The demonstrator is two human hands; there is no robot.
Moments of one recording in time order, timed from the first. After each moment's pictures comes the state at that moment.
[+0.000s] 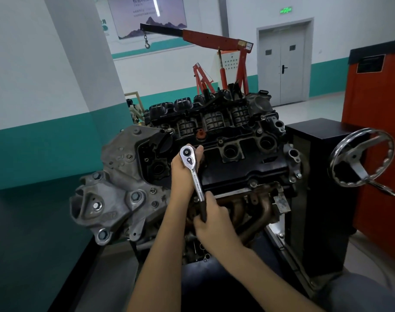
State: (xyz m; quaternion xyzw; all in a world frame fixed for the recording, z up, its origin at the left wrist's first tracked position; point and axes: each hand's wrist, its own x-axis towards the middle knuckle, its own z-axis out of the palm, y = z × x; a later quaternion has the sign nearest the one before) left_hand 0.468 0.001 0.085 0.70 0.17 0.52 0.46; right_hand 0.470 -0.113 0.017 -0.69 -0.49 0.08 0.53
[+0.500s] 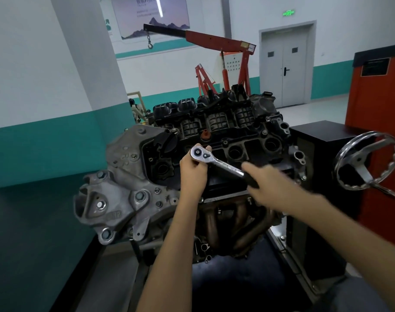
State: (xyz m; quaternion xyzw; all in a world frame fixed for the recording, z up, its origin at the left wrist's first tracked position) left_hand 0.468 -0.008 0.084 0.71 0.15 0.51 0.47; right_hand 0.579 -0.156 0.074 -0.77 -0.58 -0.10 0.26
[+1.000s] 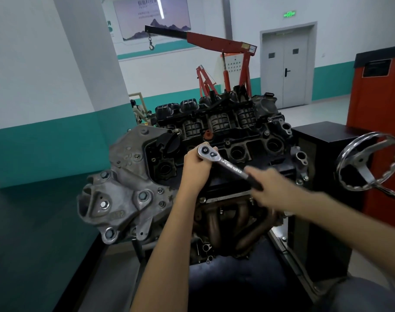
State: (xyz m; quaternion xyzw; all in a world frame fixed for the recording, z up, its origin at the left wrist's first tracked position) left_hand 0.466 -0.002 0.096 0.76 0.14 0.45 0.44; right_hand 0.579 -0.160 0.075 -0.76 -0.59 -0.02 0.29
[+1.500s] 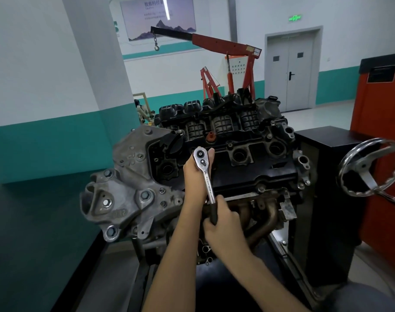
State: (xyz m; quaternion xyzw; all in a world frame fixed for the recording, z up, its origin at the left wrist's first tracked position) left_hand 0.467 -0.020 0.089 0.66 0.20 0.53 0.50; right_hand 0.463 -0.118 0.017 -0.70 -0.46 0.06 0.54
